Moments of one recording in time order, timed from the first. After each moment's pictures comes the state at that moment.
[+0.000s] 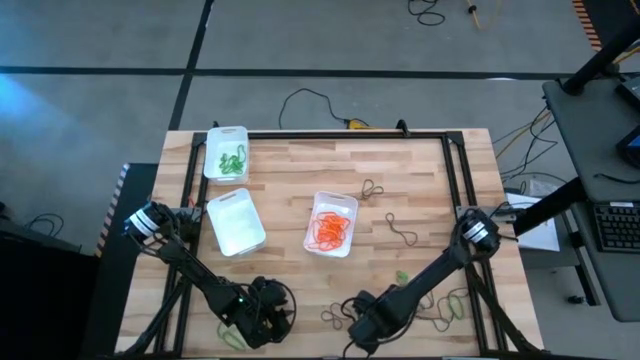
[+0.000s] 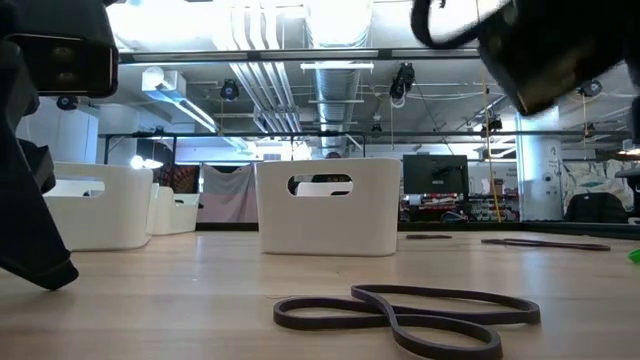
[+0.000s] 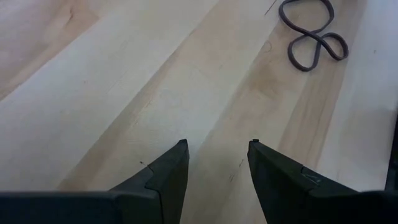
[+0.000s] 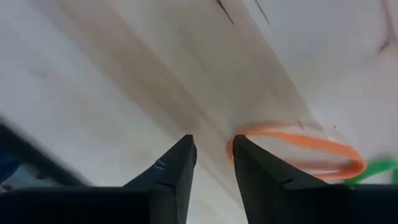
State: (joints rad) left arm -0.80 1.88 0.99 -0.18 -0.52 -1.37; right arm 0.65 2.15 1.60 -0.95 -0.16 1.33
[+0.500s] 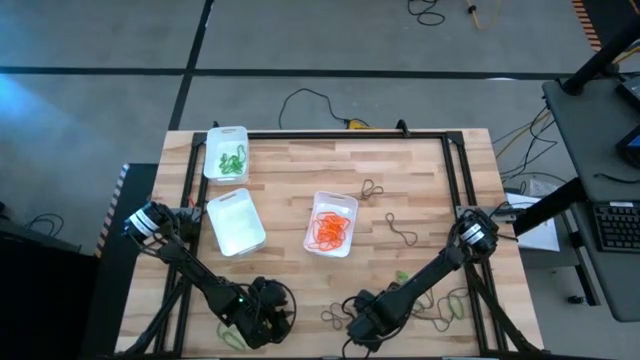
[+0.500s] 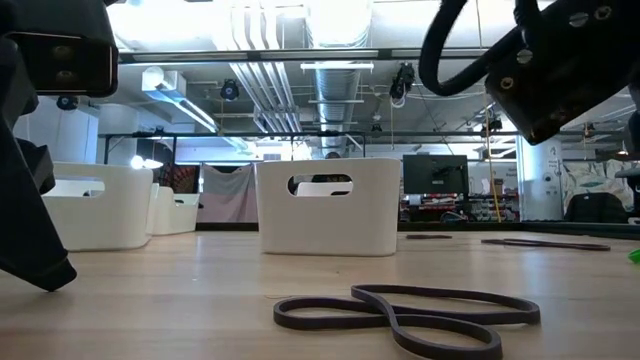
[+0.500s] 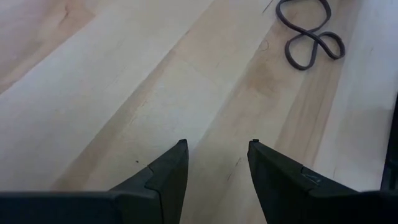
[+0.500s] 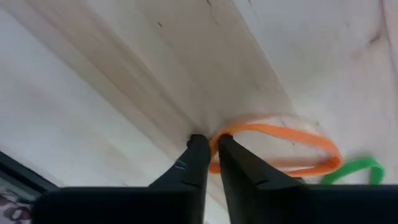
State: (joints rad) left arm -0.80 1.88 0.99 -0.17 -0.51 -1.37; right arm 0.64 2.19 1.61 -1.02 -0.21 1.27
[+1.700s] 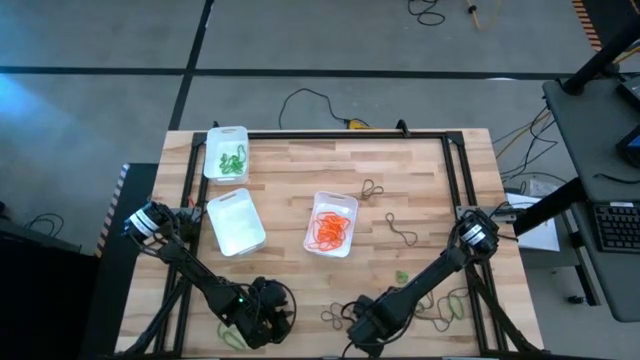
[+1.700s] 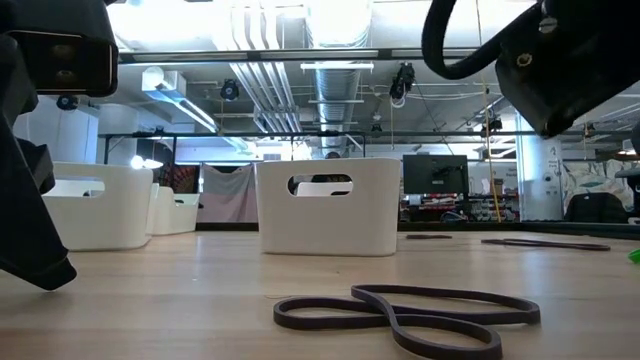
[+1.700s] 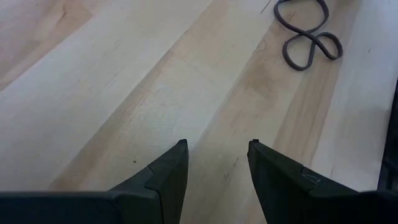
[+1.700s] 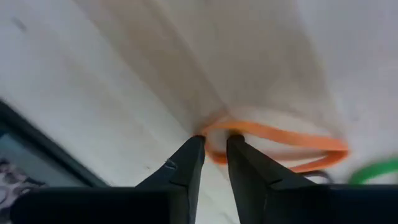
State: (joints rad) left arm -0.80 1.88 0.99 -0.17 -0.51 -1.37; right arm 0.66 2.18 1.62 -0.96 -0.24 1.24
